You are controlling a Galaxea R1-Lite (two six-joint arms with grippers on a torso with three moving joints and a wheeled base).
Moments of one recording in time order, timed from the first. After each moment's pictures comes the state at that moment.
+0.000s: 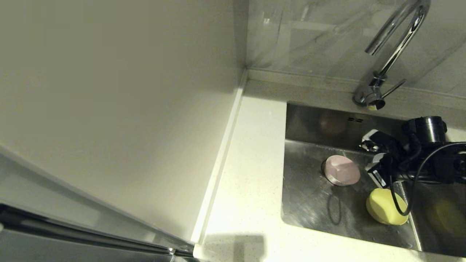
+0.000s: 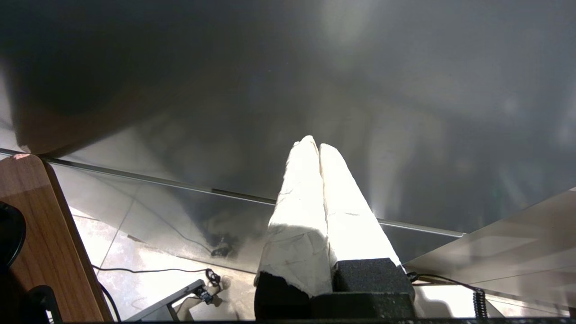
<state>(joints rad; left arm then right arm) 0.00 0.00 0.00 -0.01 0.00 -0.01 -0.07 1.84 -0.98 -0.18 0.01 -0.59</state>
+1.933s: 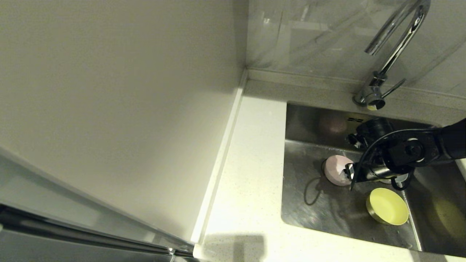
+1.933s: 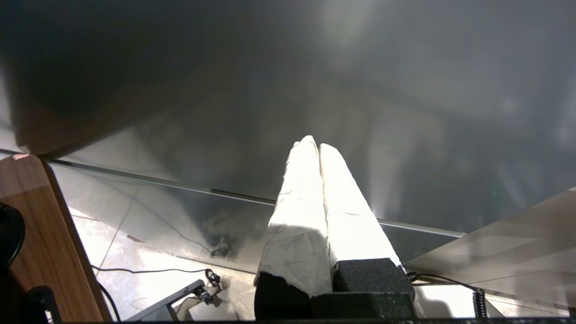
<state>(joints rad) 0.00 0.00 0.00 -0.01 0.00 -0.01 0.08 2.01 -1.22 0.15 -0.29 0.07</state>
